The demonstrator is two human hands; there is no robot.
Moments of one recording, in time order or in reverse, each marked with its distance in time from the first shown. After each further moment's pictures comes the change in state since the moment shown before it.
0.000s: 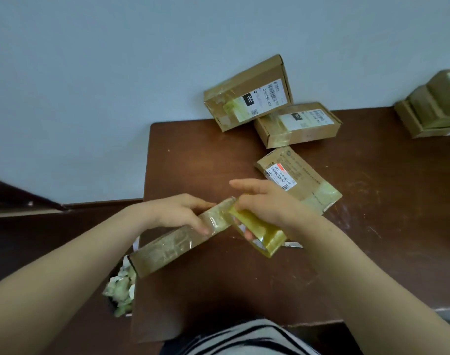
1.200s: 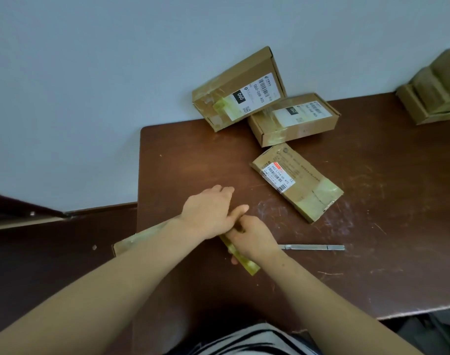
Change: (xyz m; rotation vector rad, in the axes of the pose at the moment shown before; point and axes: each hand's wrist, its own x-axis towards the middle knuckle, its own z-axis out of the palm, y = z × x) left_hand 0.049 0.049 0.036 0.704 0.488 -0.029; right_hand 0.053 0.080 0.027 -0.272 0.113 0.010
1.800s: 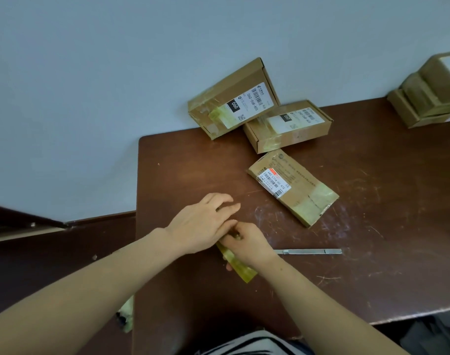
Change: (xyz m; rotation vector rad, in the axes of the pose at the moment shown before) left_hand -0.014 -0.022 0.003 0.041 0.146 0.407; right_hand 0.006 0.010 0.002 0.248 -0.031 -0.006
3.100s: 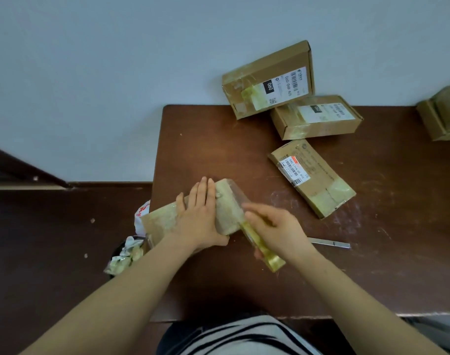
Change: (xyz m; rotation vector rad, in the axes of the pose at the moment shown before) left_hand -0.047 -0.005 0.082 -0.094 -0.050 -0.607; right_hand -0.050 -0.014 -0.005 -0.181 0.070 -0.123
